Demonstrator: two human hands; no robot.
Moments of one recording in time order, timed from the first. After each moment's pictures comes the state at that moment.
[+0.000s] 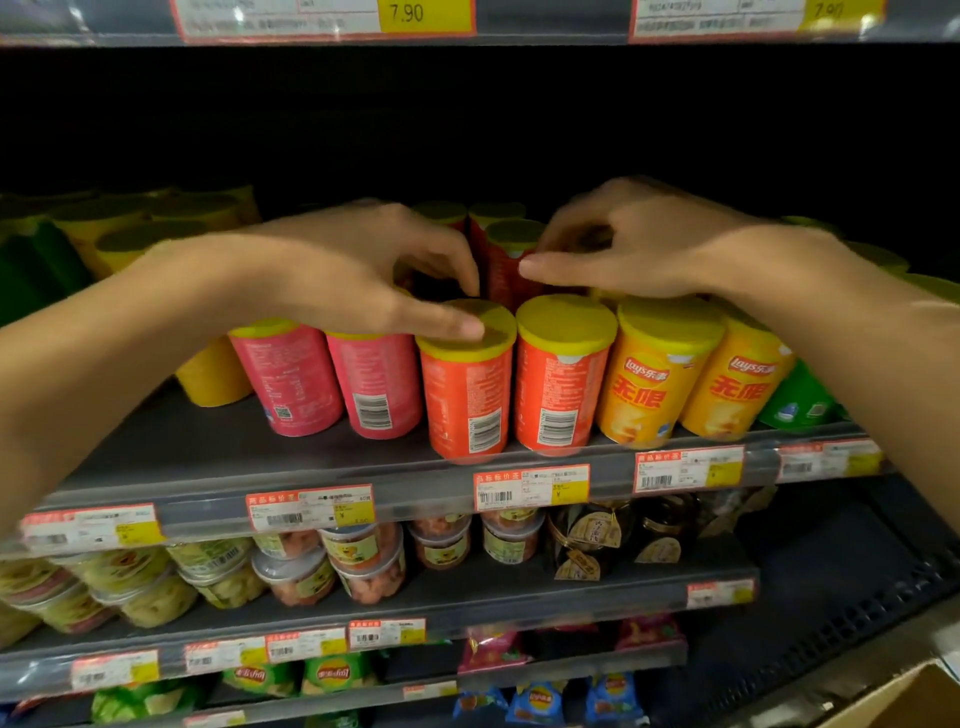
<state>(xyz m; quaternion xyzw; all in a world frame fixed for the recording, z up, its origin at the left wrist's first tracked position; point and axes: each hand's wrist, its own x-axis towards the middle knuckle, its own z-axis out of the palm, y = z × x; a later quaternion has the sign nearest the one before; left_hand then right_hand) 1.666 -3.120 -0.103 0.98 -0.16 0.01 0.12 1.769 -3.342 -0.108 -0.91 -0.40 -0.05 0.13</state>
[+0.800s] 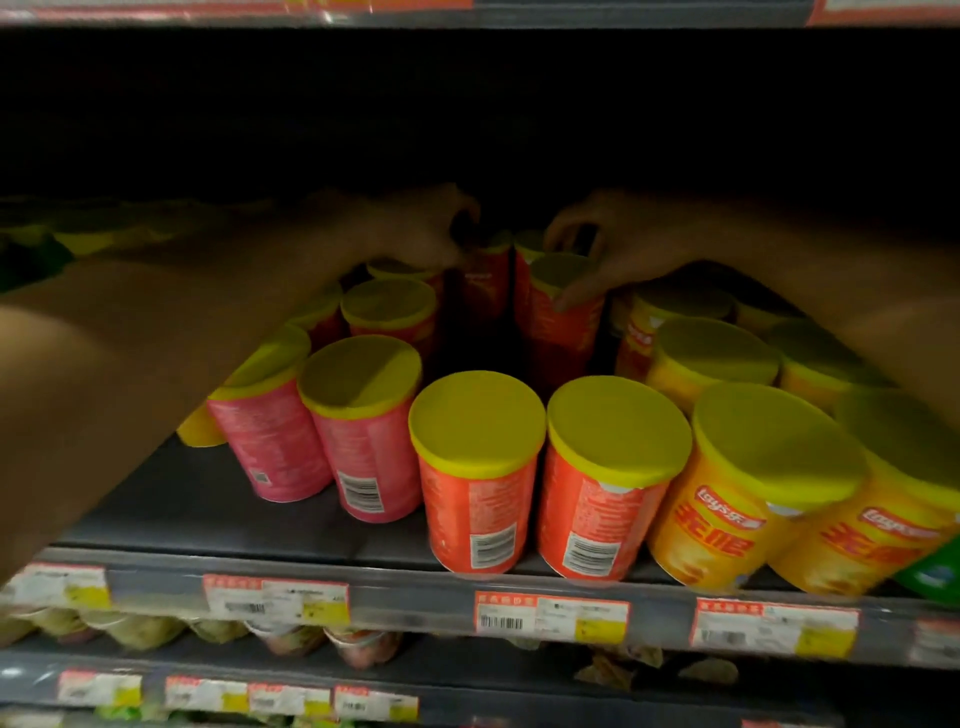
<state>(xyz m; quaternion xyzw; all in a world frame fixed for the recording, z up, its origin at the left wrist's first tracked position) 1.835 -3.050 -0.135 0.99 0.02 0.07 0.07 1.902 -3.274 -0.115 -0.88 -0.47 0.01 0.05</state>
